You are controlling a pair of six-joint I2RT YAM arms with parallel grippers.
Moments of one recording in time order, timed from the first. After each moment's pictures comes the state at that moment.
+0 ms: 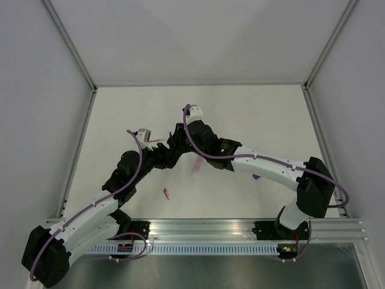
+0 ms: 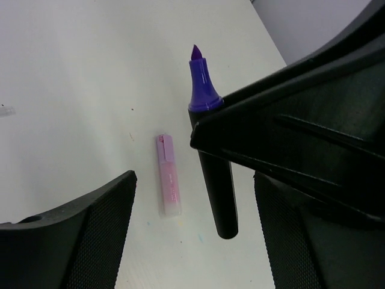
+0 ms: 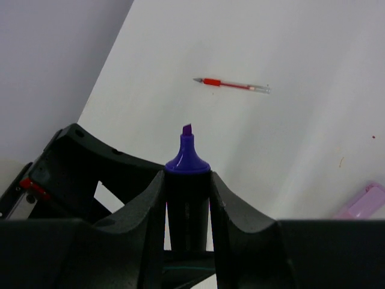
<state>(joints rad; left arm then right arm) -0.57 0.82 0.38 0.29 0.06 -0.58 0.99 1.61 1.26 -0.06 0.22 0.64</state>
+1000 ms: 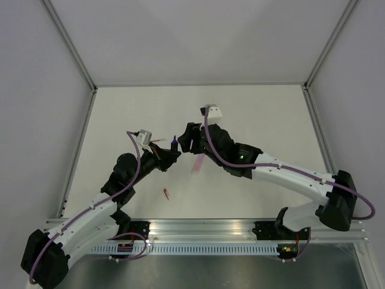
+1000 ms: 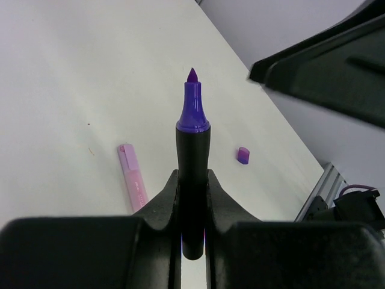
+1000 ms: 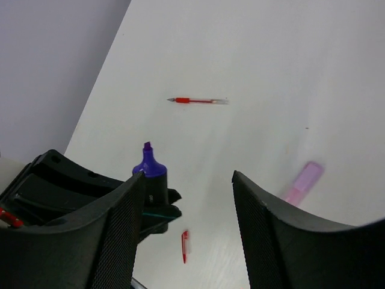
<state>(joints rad) -0.57 0.77 0.35 0.38 0.21 -0.56 1.03 1.42 1.19 -0.15 0.40 0.65</state>
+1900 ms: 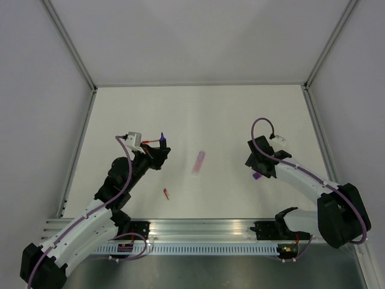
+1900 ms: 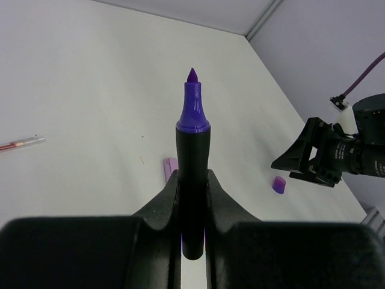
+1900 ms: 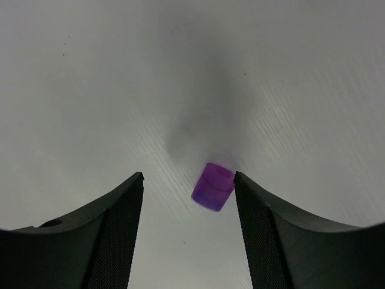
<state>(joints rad) -0.57 0.63 0.35 0.25 -0.01 -0.52 0.42 1.22 0.66 -0.54 0.44 0.93</state>
